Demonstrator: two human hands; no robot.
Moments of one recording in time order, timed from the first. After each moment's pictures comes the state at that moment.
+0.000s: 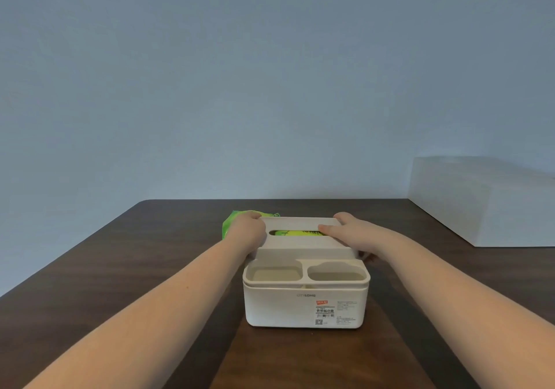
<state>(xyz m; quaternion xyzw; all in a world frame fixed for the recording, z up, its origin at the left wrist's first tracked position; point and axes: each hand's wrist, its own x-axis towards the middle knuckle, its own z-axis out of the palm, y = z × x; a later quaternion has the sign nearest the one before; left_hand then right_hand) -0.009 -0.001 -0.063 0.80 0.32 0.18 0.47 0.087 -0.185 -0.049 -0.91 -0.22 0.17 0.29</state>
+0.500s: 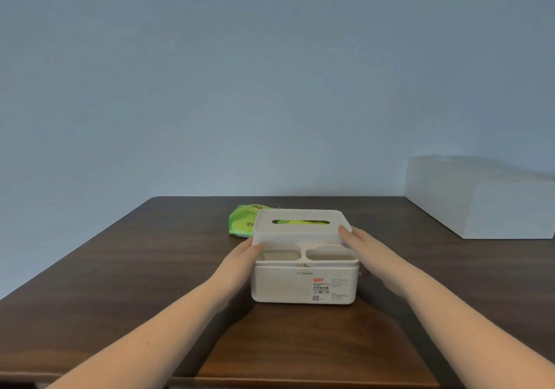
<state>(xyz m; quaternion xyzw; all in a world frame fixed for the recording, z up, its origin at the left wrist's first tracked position) -0.096 -0.023 -0.111 0.75 0.20 0.15 0.62 0.032 -0.233 -0.083 -0.81 -0.24 0.18 0.50</state>
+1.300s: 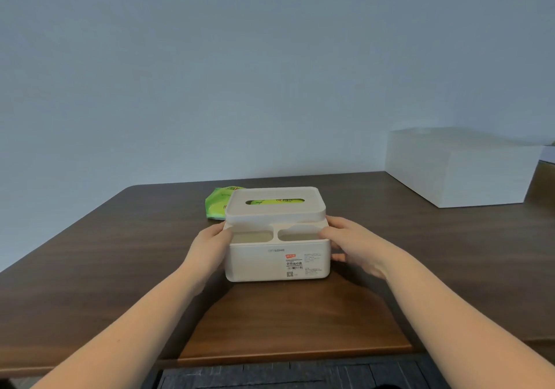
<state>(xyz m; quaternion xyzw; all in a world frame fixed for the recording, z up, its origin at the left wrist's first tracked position) -0.088 -0.030 -0.119 0.75 0.26 0.22 0.56 0.039 -0.249 -0.106 -0.75 -0.23 0.28 0.56</state>
